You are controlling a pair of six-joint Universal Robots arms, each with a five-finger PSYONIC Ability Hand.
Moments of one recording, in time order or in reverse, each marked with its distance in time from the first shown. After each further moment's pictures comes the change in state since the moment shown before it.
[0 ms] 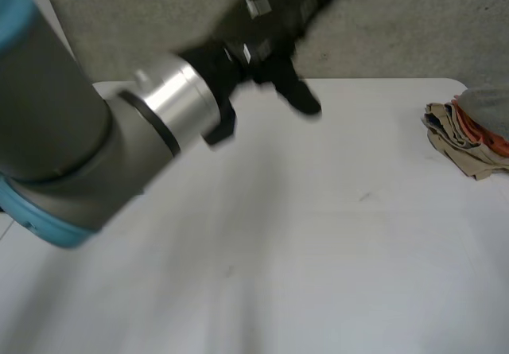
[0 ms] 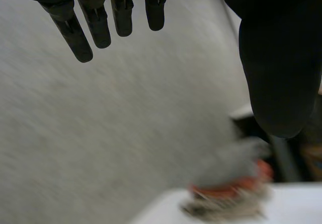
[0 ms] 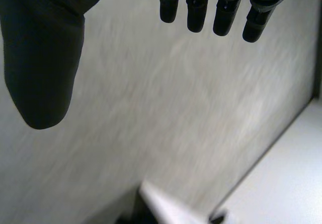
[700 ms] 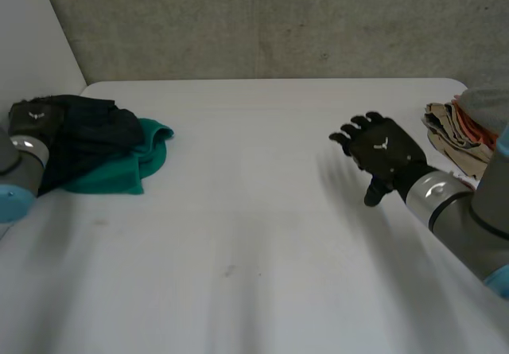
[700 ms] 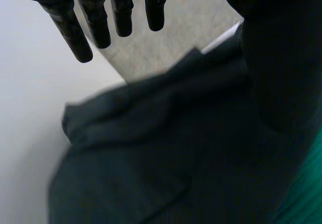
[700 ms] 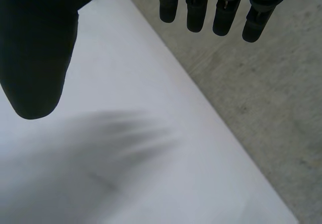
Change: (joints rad) left arm 0.717 -0.554 -0.007 0.182 -0.291 0.526; right arm 0.865 -0.228 1.070 -0.209 -0.244 -0.229; left_hand 0.010 0.004 0.003 0.004 0.002; right_hand 0.000 -0.001 0.000 0.000 0.000
